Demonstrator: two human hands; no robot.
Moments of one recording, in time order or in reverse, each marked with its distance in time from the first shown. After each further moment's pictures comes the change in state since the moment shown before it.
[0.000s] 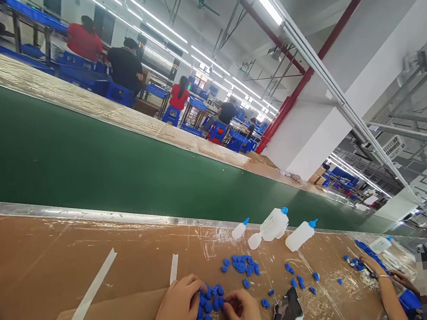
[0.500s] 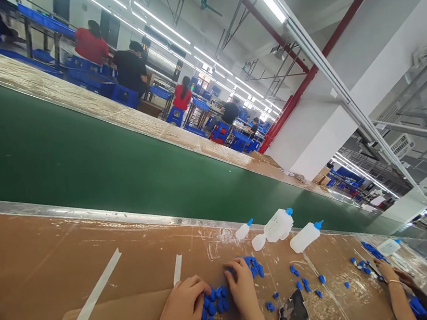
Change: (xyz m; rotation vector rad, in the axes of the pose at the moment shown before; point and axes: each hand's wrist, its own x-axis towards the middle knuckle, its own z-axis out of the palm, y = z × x) left_hand 0.001 0.001 0.000 0.002 0.002 0.010; right_hand 0.061 -0.005 0.017 -0.070 0.083 -0.138
